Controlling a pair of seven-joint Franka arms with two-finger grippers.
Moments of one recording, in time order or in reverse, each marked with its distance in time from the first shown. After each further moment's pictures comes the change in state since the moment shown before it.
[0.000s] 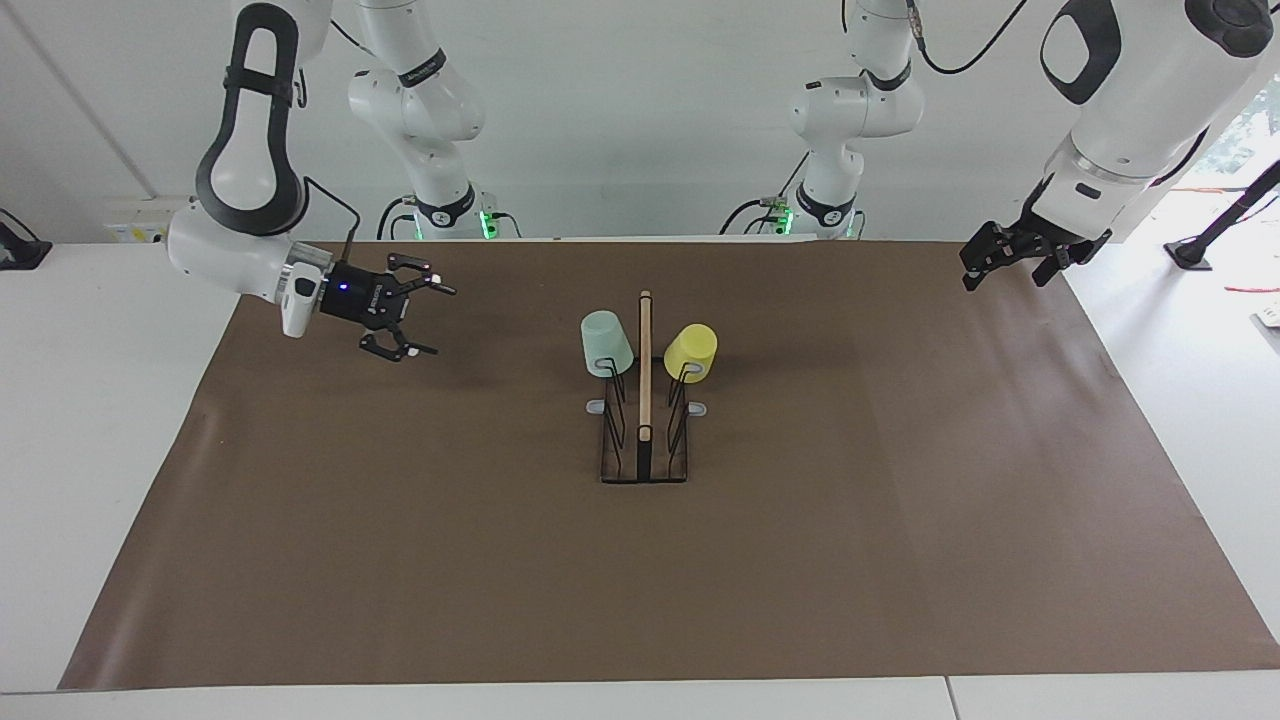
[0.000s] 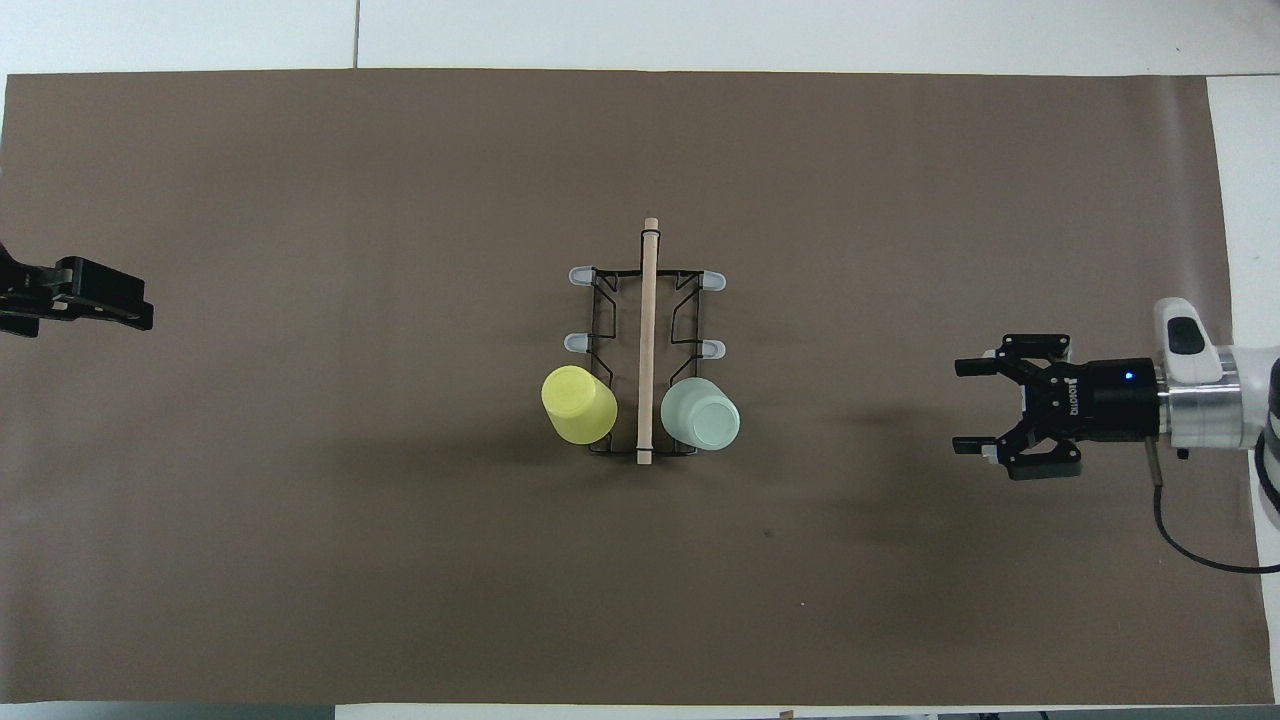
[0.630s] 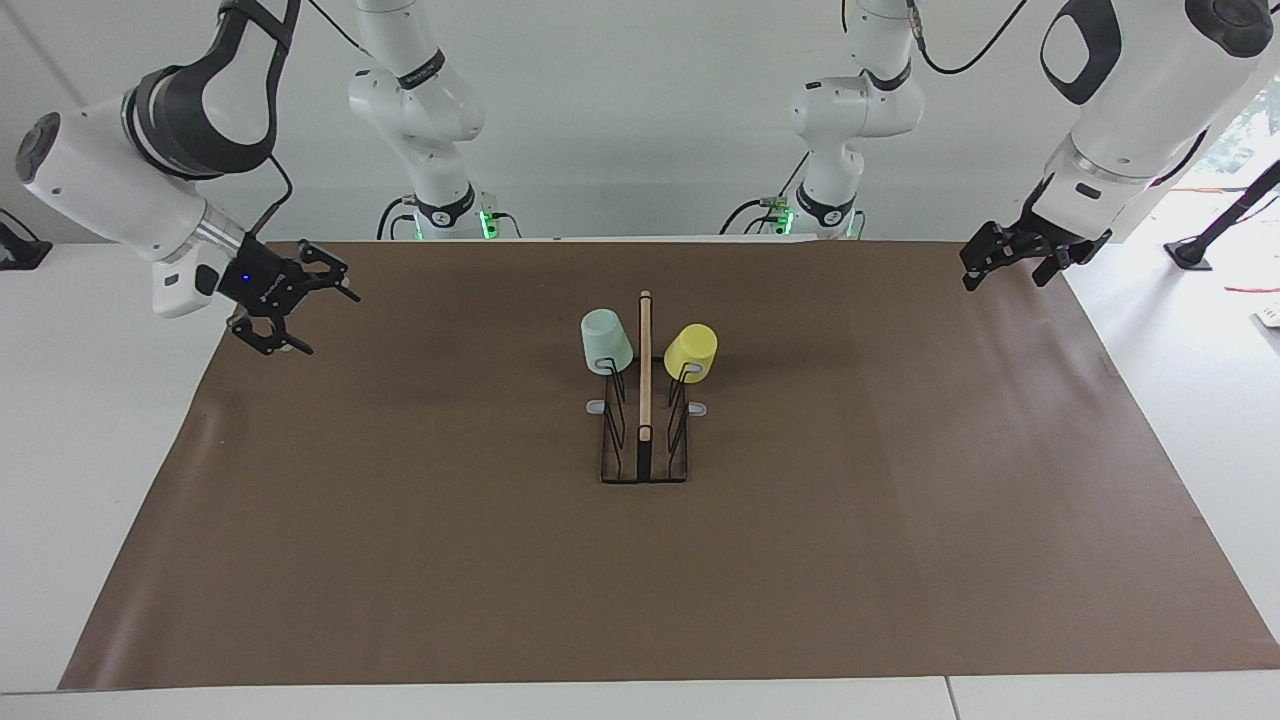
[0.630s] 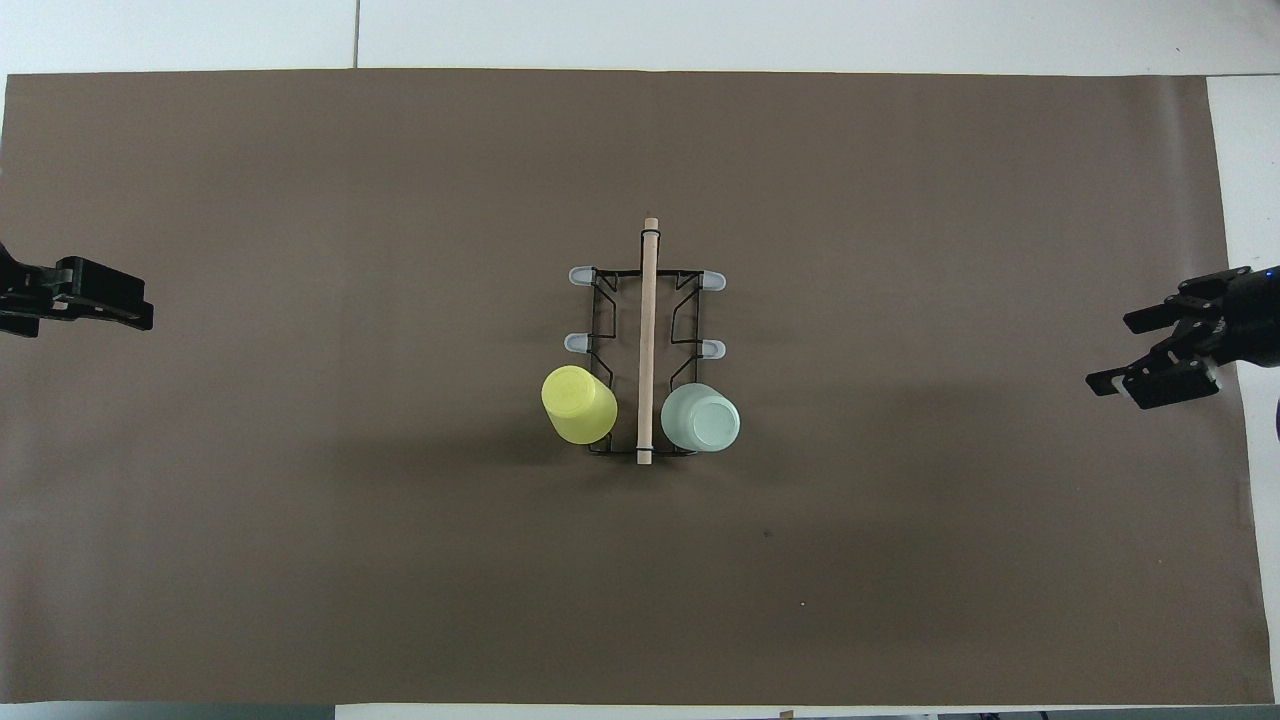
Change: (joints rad) left arm 0.000 0.000 0.000 0.000 0.000 0.000 0.000; right arm 0.040 0.048 0.010 0.404 -0.668 -0.058 0.707
